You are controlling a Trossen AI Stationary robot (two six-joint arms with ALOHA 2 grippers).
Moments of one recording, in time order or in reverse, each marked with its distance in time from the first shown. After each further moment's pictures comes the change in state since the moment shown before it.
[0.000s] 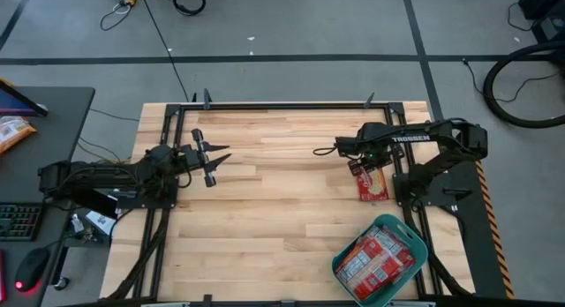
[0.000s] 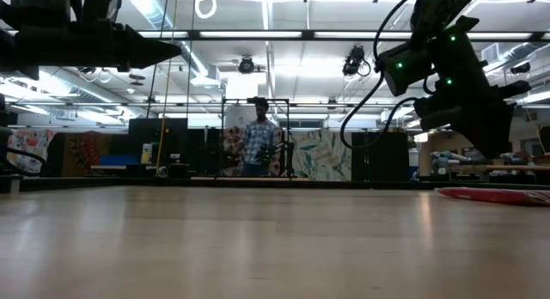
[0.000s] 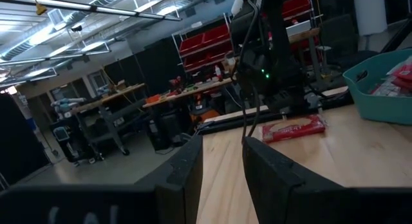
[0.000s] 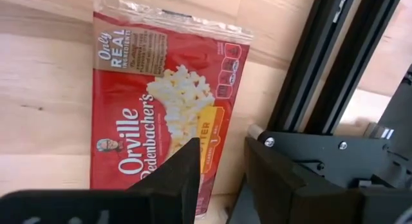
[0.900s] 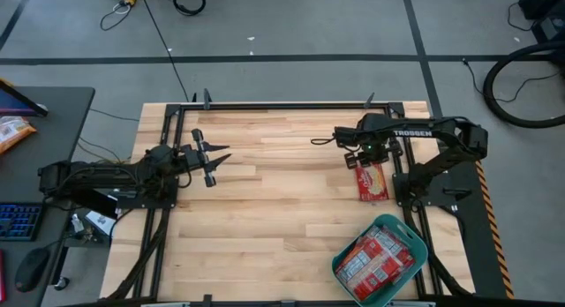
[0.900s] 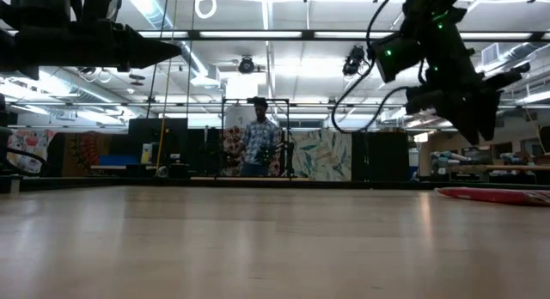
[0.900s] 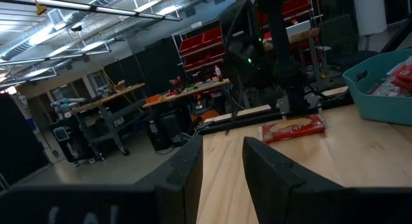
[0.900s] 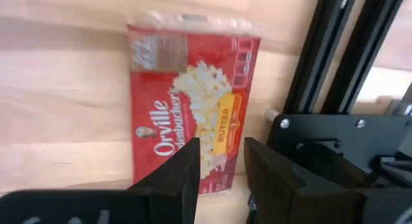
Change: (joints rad) left arm 0.000 0.000 0.000 0.000 0.000 0.000; right arm -0.050 0.000 0.101 -0.053 -0.080 0.040
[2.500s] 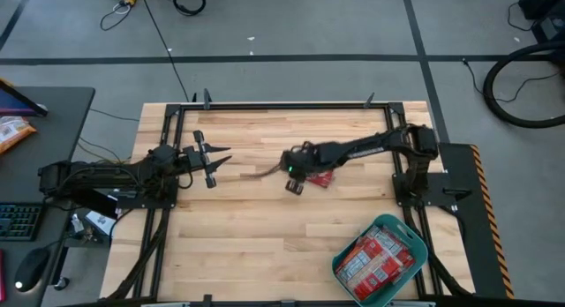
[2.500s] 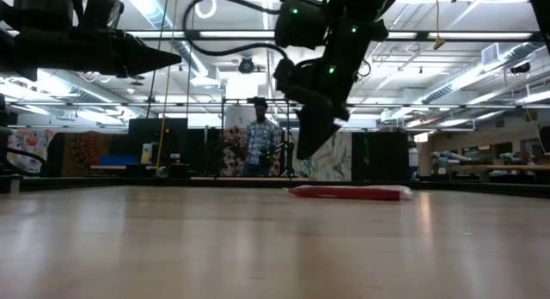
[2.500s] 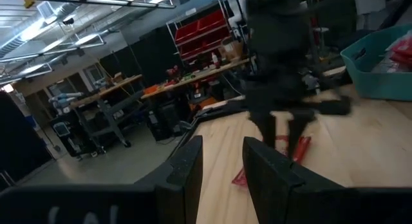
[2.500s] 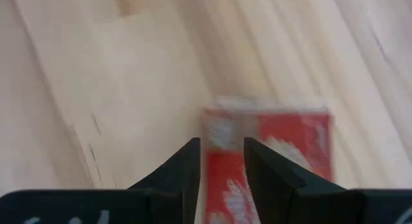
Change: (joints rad) left arm 0.000 0.000 0.000 -0.058 0.000 0.041; right arm 0.310 0.439 0.342 0.777 0.195 -0.800
